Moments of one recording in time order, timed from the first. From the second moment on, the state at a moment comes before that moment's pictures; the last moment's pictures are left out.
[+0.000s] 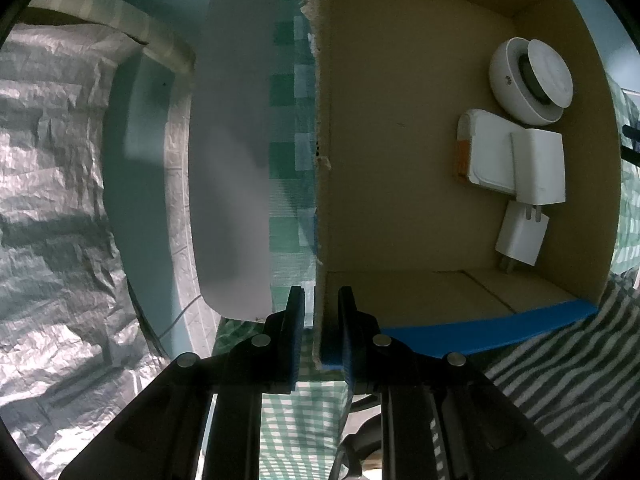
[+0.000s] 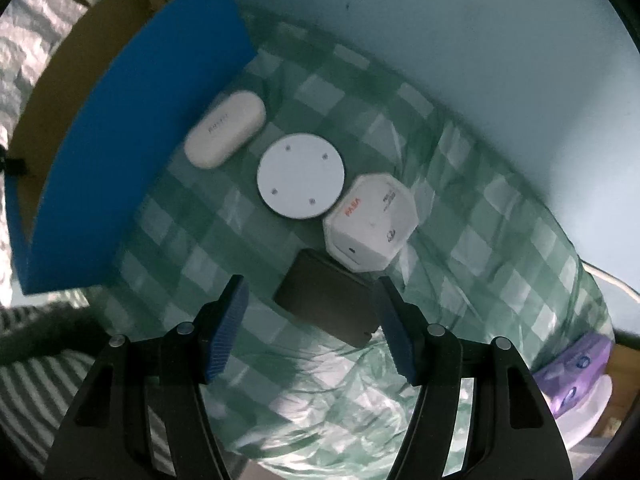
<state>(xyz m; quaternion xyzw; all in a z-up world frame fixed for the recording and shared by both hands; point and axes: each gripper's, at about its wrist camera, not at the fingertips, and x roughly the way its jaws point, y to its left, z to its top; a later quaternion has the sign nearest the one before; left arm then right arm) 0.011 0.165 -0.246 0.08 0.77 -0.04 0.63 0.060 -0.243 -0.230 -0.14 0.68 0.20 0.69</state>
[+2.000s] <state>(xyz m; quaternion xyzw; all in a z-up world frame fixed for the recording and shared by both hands) 0.014 0.161 -0.242 0.09 0.76 -0.04 0.64 0.042 -0.188 -0.253 -0.02 0.70 0.14 0.69</state>
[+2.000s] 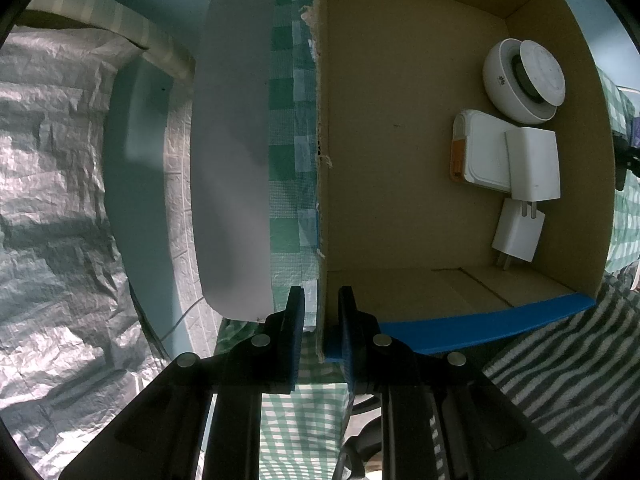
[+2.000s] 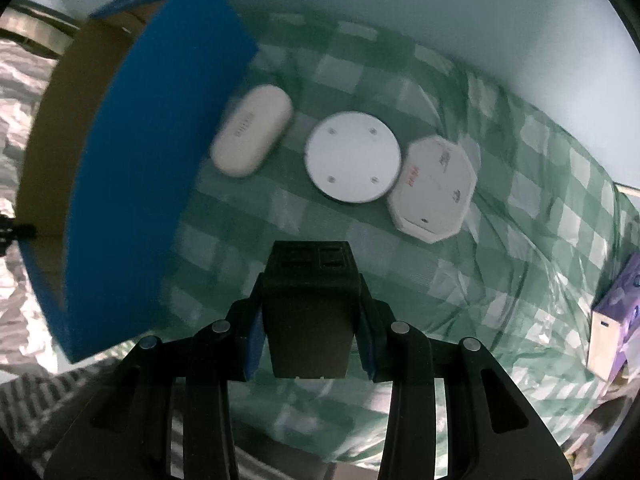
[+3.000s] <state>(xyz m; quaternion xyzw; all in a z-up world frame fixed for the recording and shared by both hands) 0.013 0.159 -0.241 0.09 0.76 -0.05 0.64 0.072 -0.075 -0.139 -0.05 0.65 0.26 0.71</state>
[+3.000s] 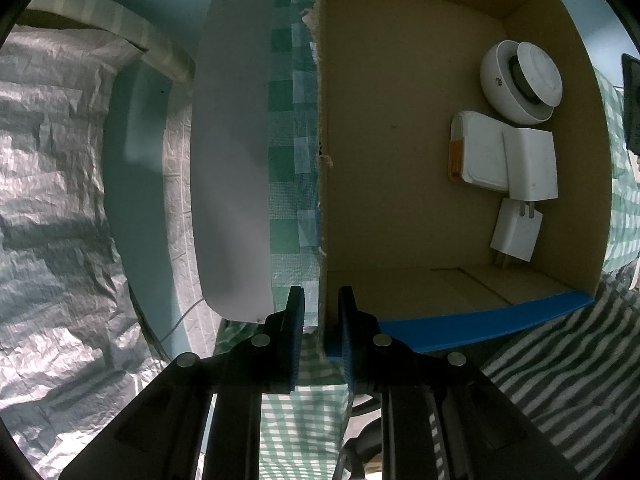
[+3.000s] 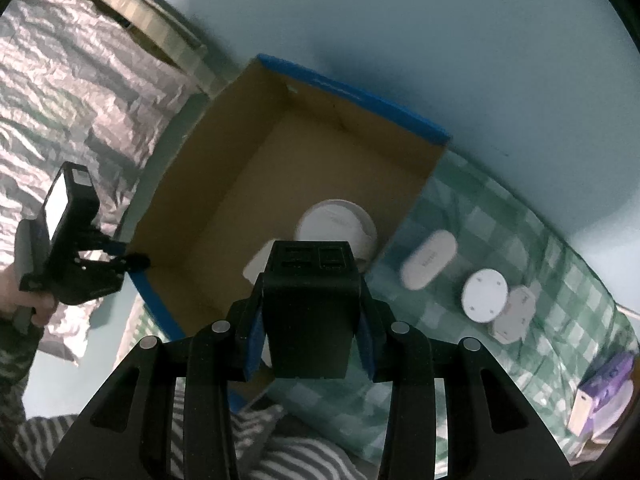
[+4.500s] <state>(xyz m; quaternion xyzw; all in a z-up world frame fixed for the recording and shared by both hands) 0.012 0.160 -0.241 0.09 0.76 -0.05 0.64 0.082 -0.105 -0.145 -0.02 0.64 0.20 0.74</state>
